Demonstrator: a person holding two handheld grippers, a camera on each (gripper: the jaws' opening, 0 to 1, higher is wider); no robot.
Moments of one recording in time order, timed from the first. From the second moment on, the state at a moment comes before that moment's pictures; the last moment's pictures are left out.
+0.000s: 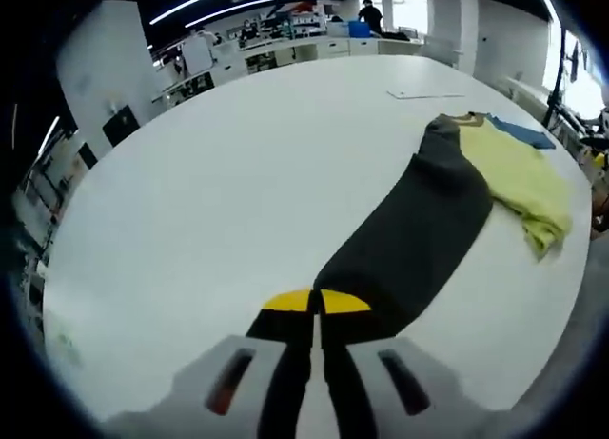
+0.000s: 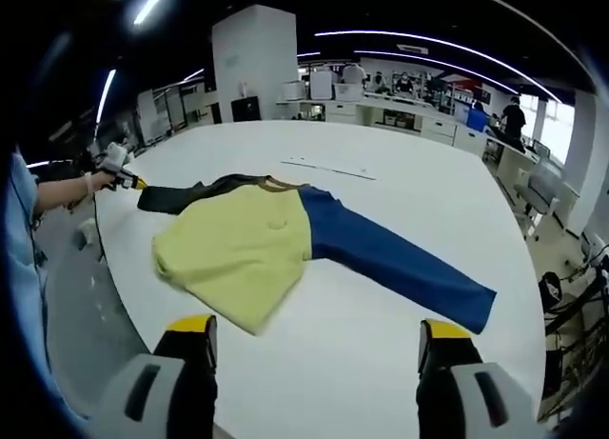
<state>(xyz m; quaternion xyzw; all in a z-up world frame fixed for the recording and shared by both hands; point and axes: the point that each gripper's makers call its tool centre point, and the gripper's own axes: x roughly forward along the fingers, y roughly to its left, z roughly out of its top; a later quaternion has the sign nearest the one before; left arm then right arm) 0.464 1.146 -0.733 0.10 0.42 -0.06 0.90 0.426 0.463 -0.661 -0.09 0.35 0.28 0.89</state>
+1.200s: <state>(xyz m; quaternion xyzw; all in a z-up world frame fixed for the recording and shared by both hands) 0.512 1.199 -0.747 0.16 0.43 0.00 0.89 0.425 0.463 -0.674 -0.07 0.36 0.27 0.89</state>
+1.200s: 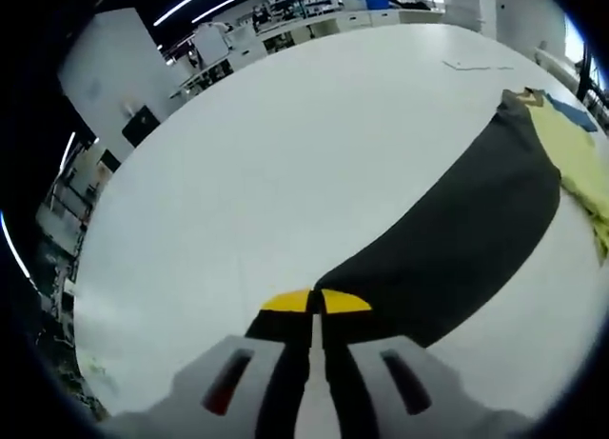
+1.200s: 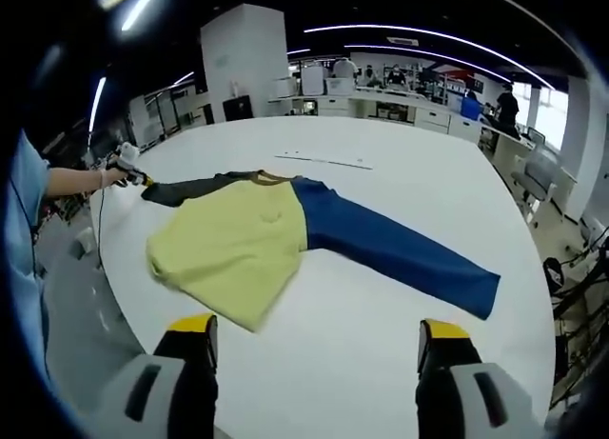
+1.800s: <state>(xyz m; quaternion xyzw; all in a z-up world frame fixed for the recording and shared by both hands) 0.500 1.129 -0.689 0.10 0.33 -0.09 0.93 0.418 0.477 -0.667 -0.07 0.34 0.29 0.89</state>
